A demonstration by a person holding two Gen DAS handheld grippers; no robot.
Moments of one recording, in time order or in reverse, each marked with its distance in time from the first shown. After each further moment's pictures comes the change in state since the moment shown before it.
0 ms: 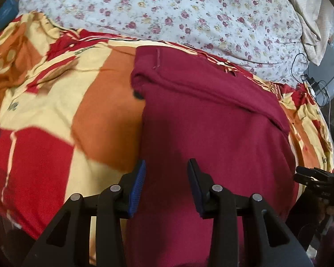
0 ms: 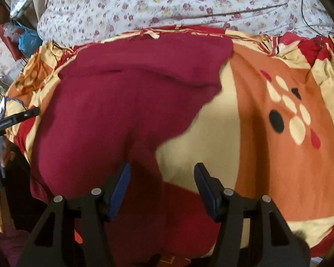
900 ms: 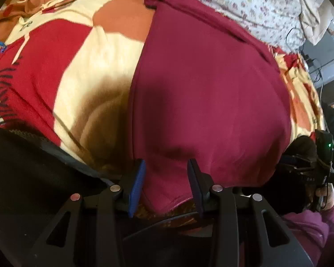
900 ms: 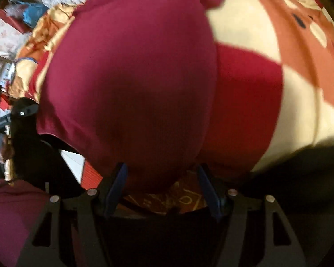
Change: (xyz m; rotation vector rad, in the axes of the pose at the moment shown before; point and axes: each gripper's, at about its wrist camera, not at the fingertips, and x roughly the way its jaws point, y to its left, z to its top) left arm -0.025 0.013 -0.115 -0.045 0.257 -0.071; right arm 0.022 0.019 -0.110 0.013 0.277 0.111
